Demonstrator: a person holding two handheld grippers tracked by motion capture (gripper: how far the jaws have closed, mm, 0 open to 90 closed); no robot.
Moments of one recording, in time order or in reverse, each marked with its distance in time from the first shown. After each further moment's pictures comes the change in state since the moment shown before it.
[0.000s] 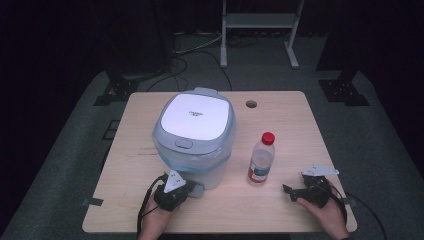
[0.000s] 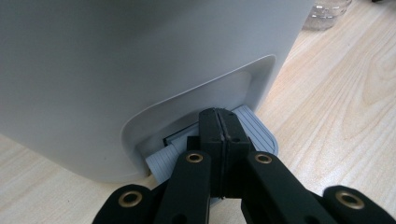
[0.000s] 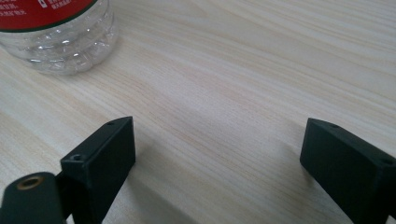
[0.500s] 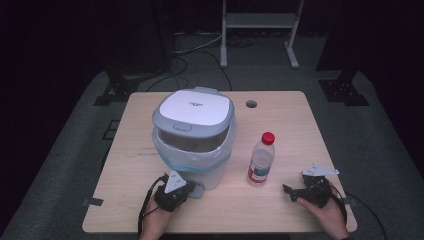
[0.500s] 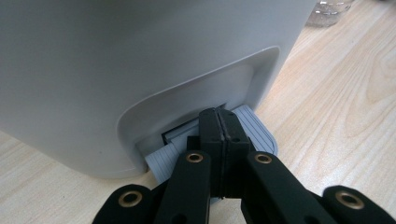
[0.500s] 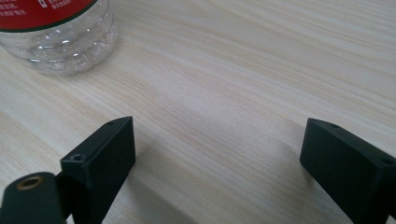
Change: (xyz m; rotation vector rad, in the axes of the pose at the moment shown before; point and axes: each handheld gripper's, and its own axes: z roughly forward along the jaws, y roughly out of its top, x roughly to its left) left arm 0.000 -0.002 0.003 0.011 0.002 -0.001; right arm 0.000 0.000 0.000 0.000 0.000 0.000
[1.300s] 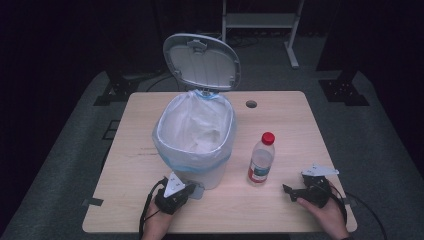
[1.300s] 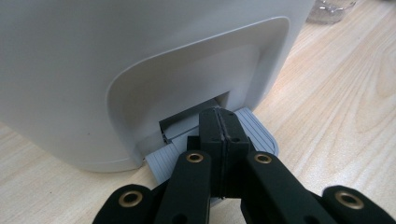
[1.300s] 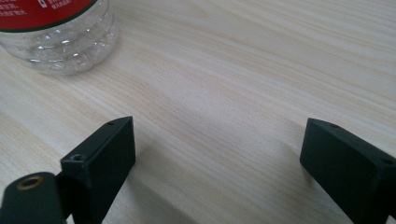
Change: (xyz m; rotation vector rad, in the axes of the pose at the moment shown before) left arm -0.002 -0.014 0.007 -0.048 0.018 0.005; right arm 0.000 0.000 0.000 0.000 0.000 0.000
